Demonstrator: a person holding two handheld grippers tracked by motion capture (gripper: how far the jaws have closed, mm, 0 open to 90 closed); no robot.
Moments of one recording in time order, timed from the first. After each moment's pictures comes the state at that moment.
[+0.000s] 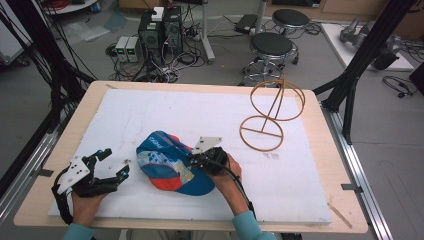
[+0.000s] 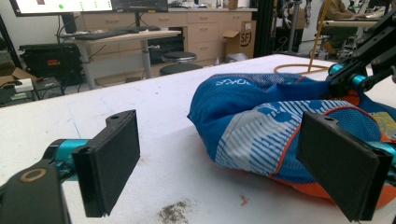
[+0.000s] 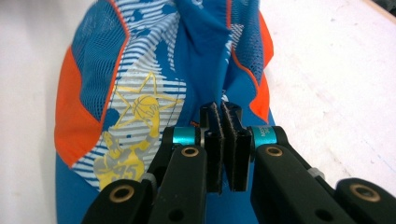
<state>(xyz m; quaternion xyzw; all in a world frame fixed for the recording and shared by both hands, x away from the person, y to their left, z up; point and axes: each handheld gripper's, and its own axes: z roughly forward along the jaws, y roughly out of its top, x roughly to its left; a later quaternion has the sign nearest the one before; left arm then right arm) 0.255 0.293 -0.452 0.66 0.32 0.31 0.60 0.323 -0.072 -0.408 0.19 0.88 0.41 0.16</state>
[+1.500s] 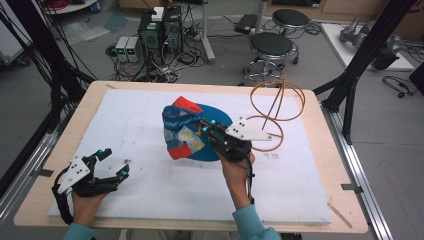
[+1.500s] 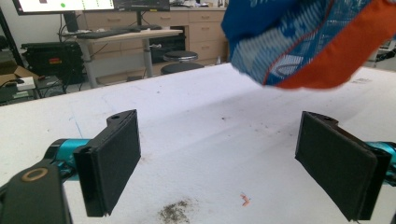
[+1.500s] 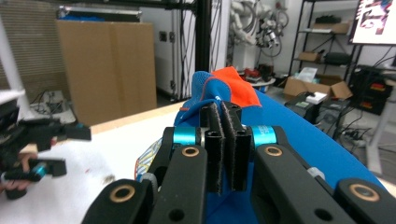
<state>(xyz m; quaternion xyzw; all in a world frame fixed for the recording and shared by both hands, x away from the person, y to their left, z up) 0.255 0.293 -0.452 0.66 0.32 0.31 0.60 0.303 -0.119 -0.328 0.26 0.68 0.63 0.26</state>
